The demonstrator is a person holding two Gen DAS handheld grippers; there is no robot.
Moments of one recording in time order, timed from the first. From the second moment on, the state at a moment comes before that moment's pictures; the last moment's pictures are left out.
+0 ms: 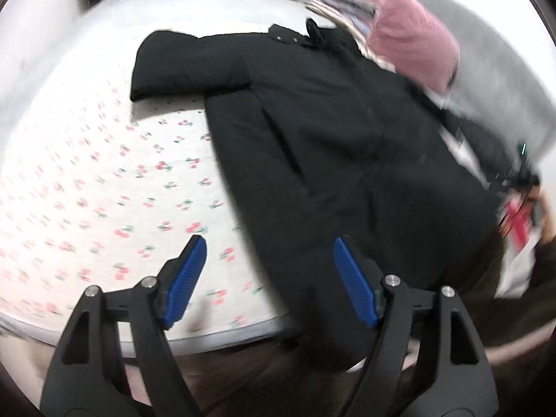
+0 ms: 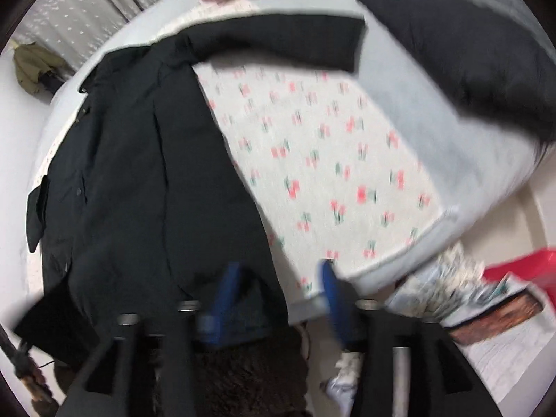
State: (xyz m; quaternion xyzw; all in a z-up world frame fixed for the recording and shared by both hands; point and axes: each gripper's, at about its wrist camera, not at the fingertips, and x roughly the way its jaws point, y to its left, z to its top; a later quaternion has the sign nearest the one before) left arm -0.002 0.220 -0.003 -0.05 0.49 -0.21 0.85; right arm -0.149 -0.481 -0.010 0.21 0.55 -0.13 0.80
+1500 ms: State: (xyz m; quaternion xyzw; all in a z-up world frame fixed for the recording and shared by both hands) left arm 0.096 0.108 -0.018 0.05 0.43 -0.09 0.90; right arm 0.044 -0.237 -0.007 0.05 0.48 0.01 0.88
